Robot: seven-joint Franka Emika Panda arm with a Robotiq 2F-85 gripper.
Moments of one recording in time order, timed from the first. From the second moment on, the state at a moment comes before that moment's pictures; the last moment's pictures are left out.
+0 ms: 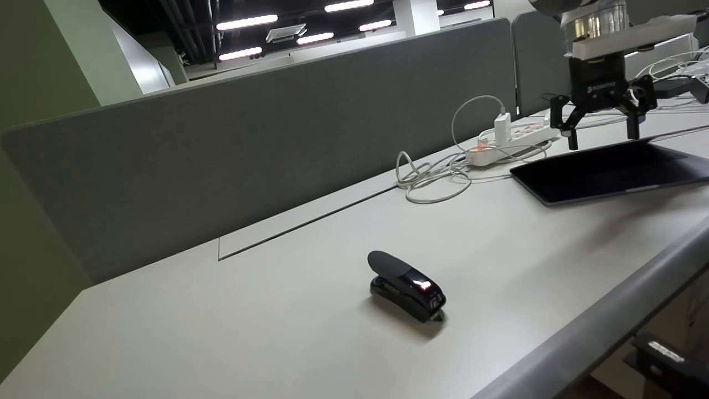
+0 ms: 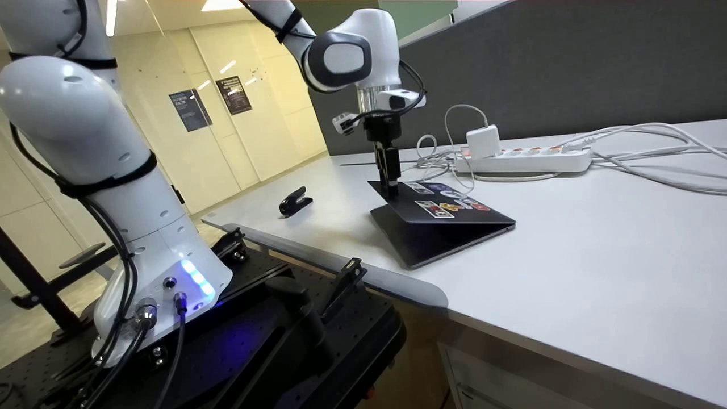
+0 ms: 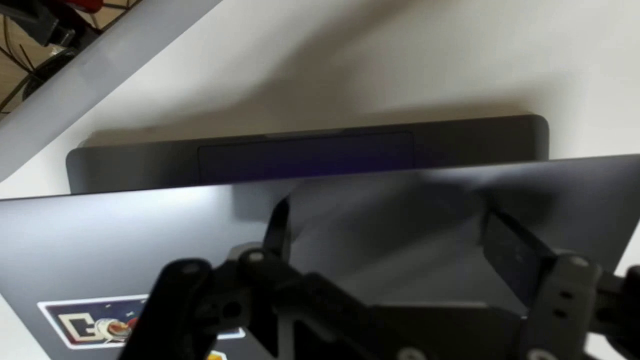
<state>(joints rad) -0.18 0.28 -0.19 -2.45 0.19 2.55 0.13</state>
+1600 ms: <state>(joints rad) -0.42 0.42 0.00 -2.60 0.19 3.10 -0.06</state>
